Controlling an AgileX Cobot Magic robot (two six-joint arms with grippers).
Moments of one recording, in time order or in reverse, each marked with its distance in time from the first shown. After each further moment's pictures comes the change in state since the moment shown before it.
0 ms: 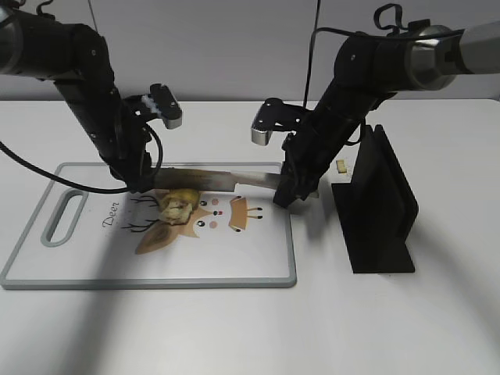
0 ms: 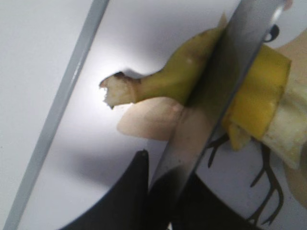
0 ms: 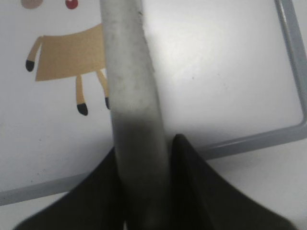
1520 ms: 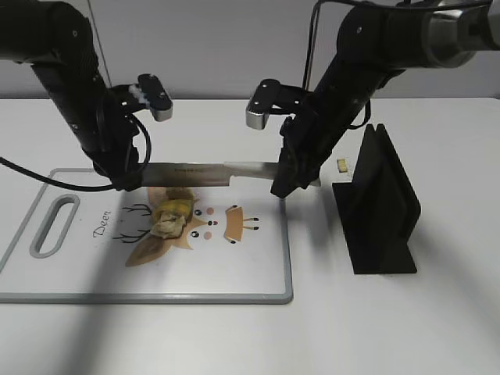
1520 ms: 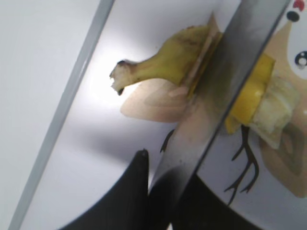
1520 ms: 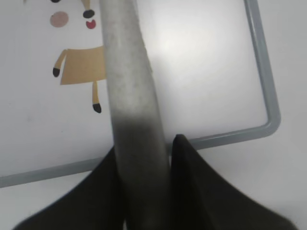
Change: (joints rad) left arm -0.007 -0.144 0.052 0.030 0.061 -0.036; right arm 0.014 -0.129 0.025 -0.016 0.044 0.039
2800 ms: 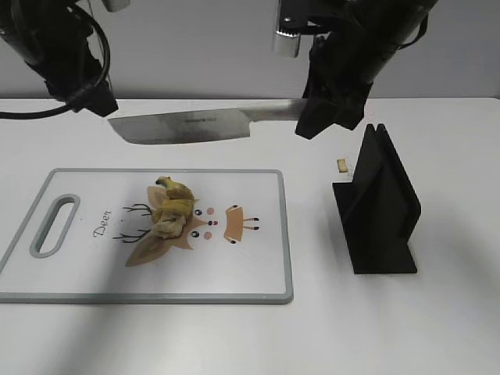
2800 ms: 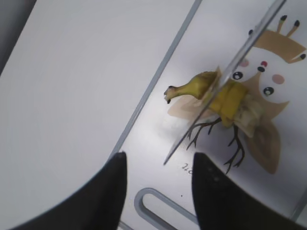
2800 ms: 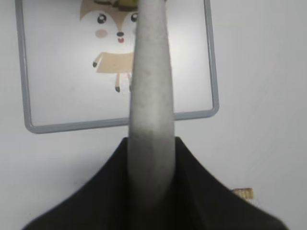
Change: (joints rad) left arm 0.004 -0.337 0.005 -0.009 0.057 -0.036; right arm 0.000 -0.274 -0.009 -0.069 0.146 -0.081
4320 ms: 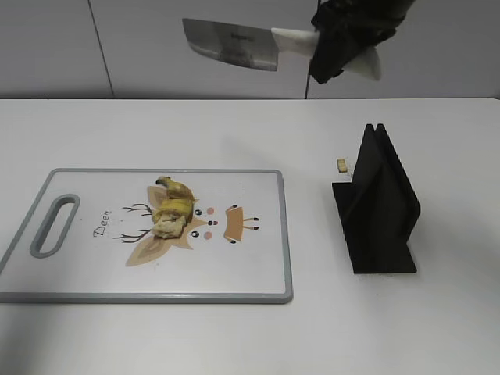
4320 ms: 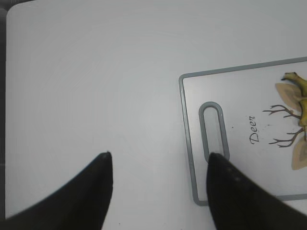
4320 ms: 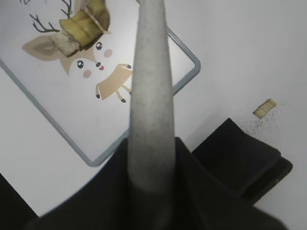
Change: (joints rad) left arm 0.286 -0.364 0.000 0.215 0.254 -0.728; right arm -0.003 -0.049 -0.188 -0.085 0.169 0.776
